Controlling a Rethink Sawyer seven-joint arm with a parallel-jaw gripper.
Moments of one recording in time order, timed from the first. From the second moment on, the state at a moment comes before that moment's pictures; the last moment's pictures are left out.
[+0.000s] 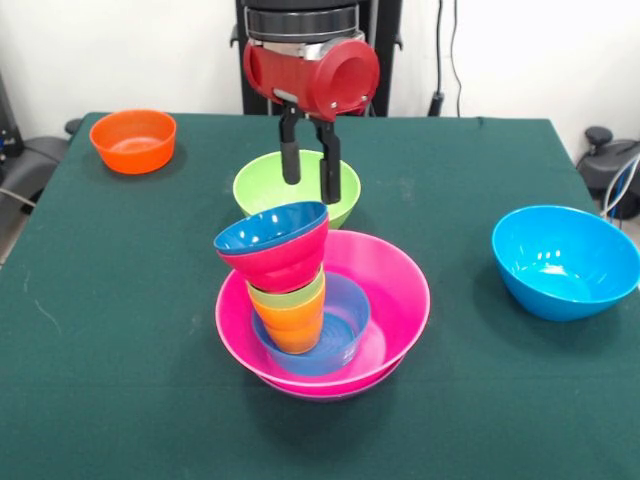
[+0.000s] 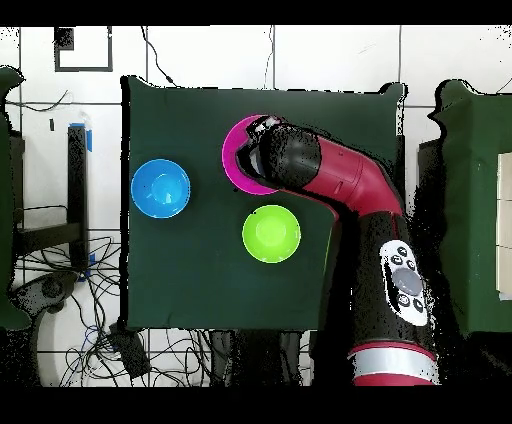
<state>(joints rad) -0.35 -0.70 0.08 1.51 0.10 0.56 2.36</state>
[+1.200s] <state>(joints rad) -0.39 -0.66 0.09 1.50 0.09 0.53 2.36</state>
